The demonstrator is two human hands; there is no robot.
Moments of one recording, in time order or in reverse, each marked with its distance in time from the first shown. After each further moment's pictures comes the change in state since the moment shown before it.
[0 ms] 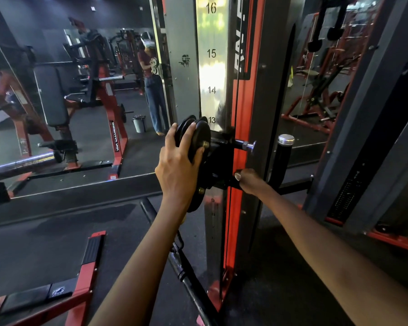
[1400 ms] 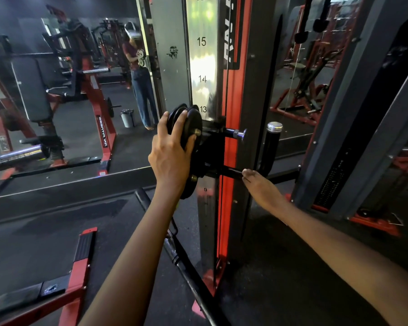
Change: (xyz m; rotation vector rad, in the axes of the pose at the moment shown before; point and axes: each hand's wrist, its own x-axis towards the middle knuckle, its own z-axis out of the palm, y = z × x) left_hand 0.000 -0.003 -0.003 0.011 -0.035 -0.031; right_hand -0.043 0.073 0.027 -0.417 0.269 -0.459
